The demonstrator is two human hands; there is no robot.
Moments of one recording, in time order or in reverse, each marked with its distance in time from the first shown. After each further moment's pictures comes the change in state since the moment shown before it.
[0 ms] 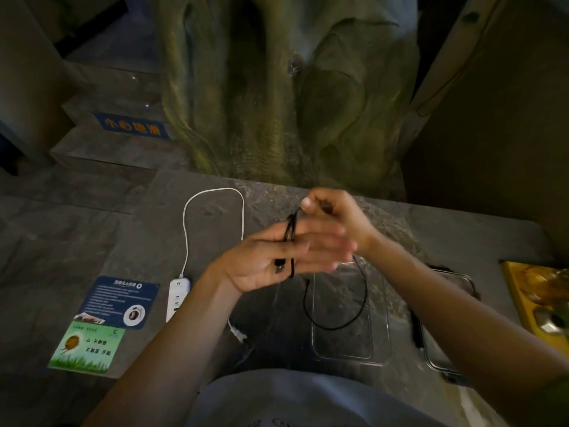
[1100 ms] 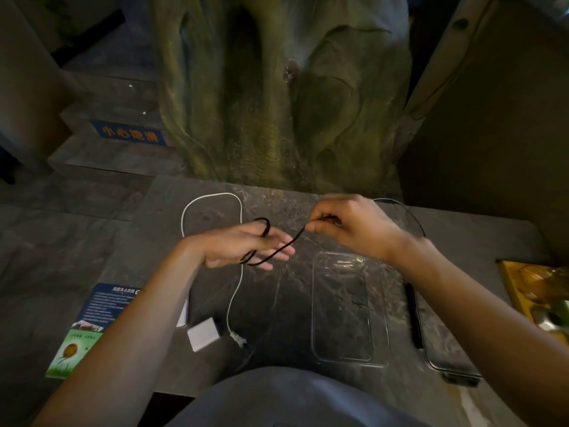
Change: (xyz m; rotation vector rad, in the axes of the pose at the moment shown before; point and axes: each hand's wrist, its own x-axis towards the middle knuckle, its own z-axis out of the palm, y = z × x) left_hand -0.019 0.024 -0.049 0.500 0.473 -0.541; right_hand -0.018 -0.025 -0.033 -0.525 -0.140 -0.196
